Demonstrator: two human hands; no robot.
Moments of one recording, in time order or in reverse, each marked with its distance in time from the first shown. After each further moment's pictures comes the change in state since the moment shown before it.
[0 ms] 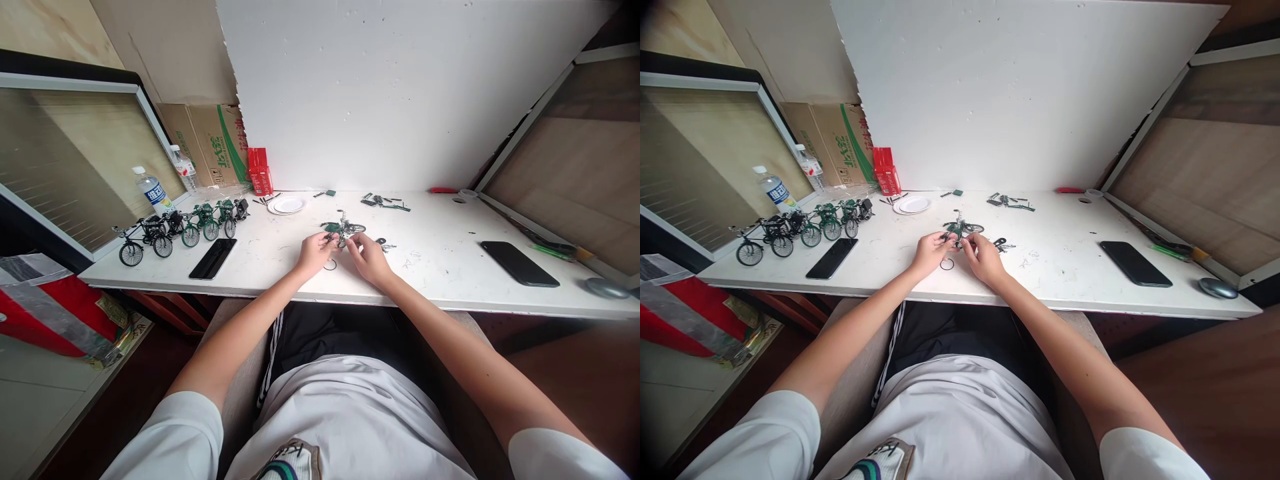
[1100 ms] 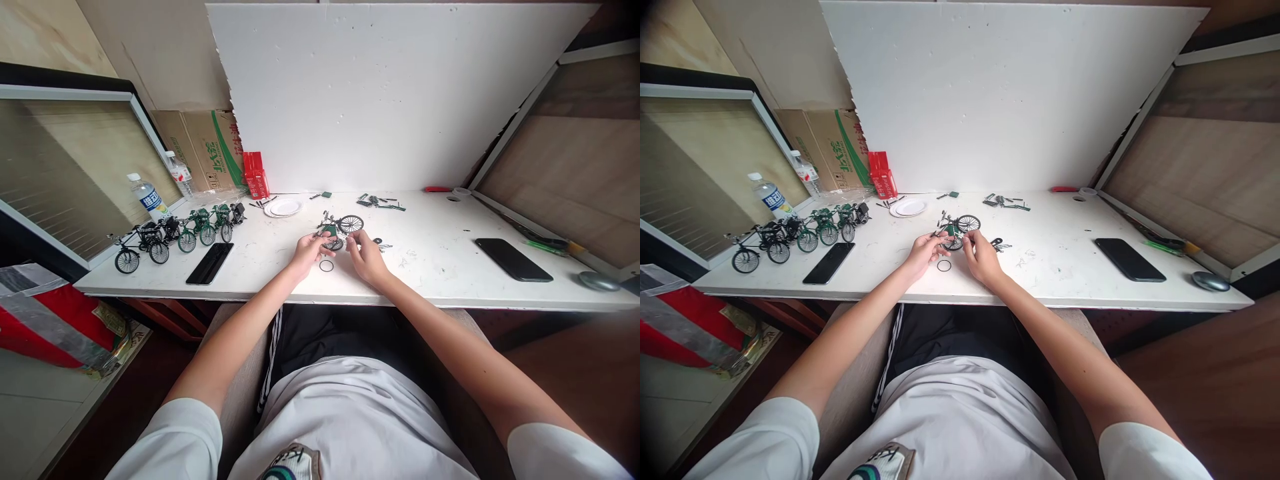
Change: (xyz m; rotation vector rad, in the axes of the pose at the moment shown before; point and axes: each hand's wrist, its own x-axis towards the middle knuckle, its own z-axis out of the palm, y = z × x) left_hand 0.002 0.023 -0.005 -0.324 0.026 -0.235; right_hand -0.001 -0.003 0.000 0.030 0.057 0.038
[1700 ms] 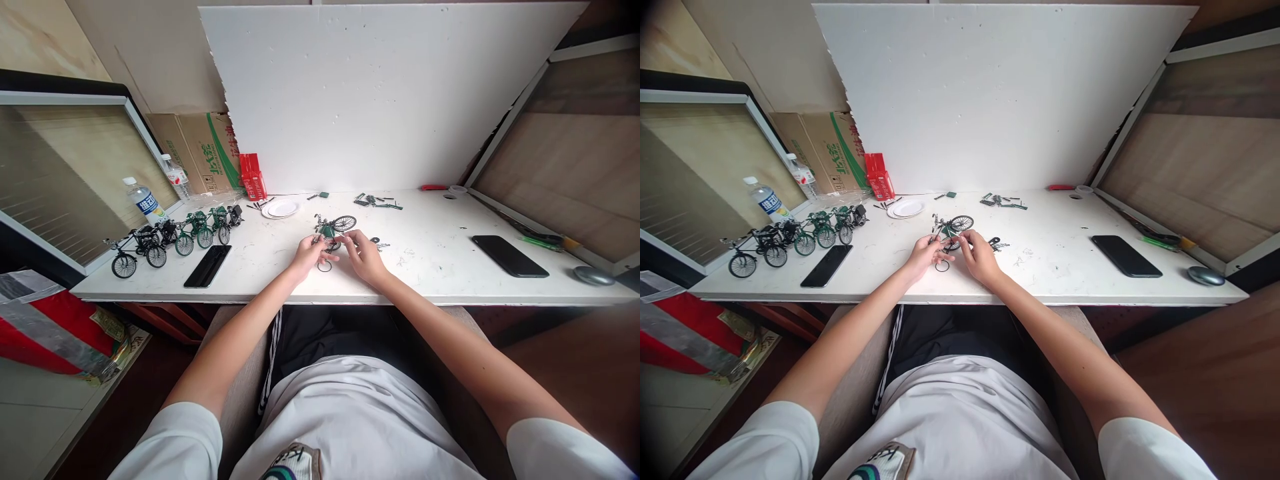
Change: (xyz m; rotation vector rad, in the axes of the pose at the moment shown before) left_hand -0.001 -0.006 0.002 0.099 -0.047 -0.021; right_hand -0.001 -0.003 0.000 0.112 -0.011 -0.075
